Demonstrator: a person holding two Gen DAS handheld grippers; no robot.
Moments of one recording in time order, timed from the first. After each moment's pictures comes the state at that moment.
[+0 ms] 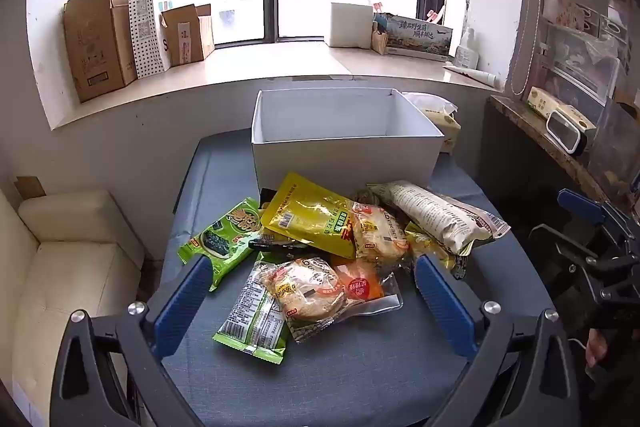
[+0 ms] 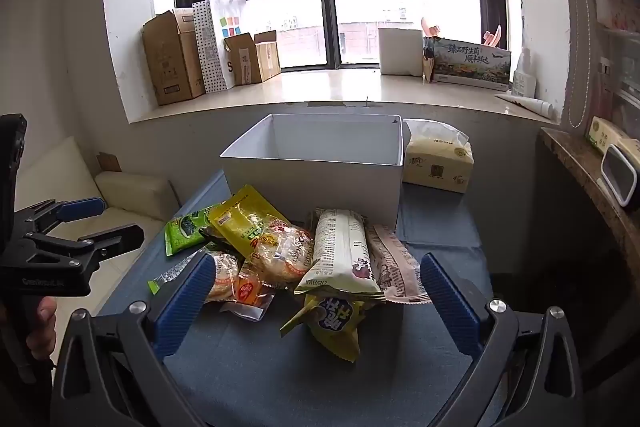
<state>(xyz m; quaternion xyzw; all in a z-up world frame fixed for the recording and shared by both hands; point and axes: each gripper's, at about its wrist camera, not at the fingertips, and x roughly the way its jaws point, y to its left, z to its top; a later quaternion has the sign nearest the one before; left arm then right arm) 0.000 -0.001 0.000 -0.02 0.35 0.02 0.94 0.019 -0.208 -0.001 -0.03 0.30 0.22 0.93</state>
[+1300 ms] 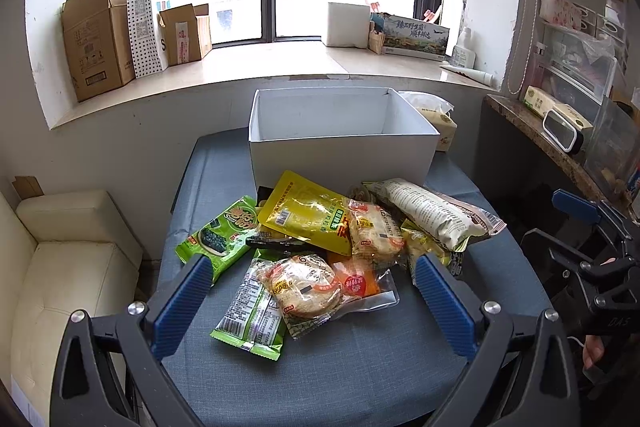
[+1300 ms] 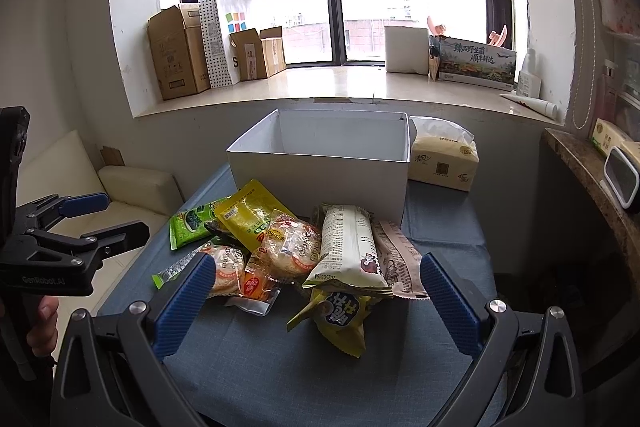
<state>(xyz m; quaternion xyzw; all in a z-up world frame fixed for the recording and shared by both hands) -0.004 0.000 0.001 -0.03 0.35 0.01 0.94 0.015 -0.203 -0.005 -0.03 0.30 0.23 0.92</state>
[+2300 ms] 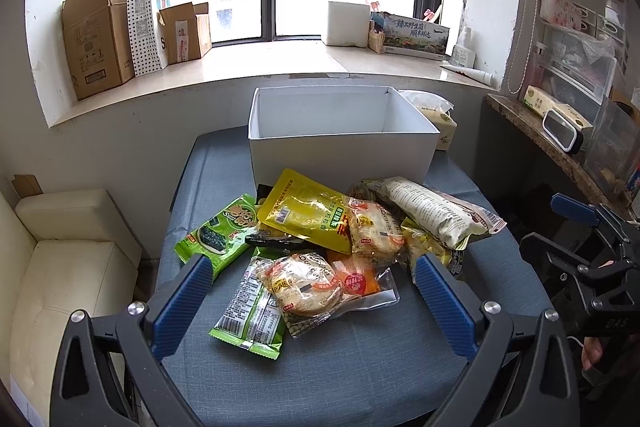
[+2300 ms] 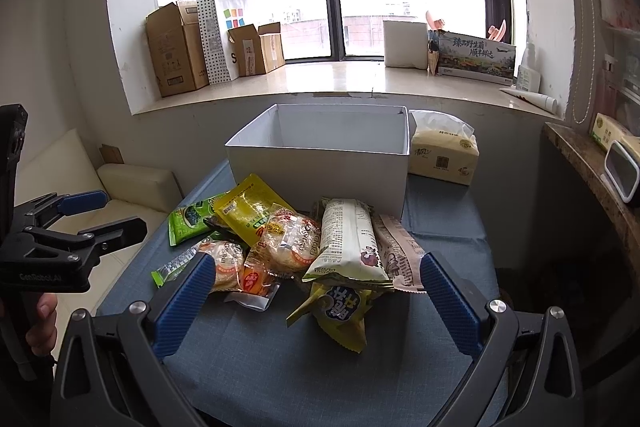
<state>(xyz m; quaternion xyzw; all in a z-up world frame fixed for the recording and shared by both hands) -0.004 0.000 -0.002 -0.03 0.35 0.01 0.93 0.015 -0.203 -0.008 -0.03 0.31 0.23 0.92</state>
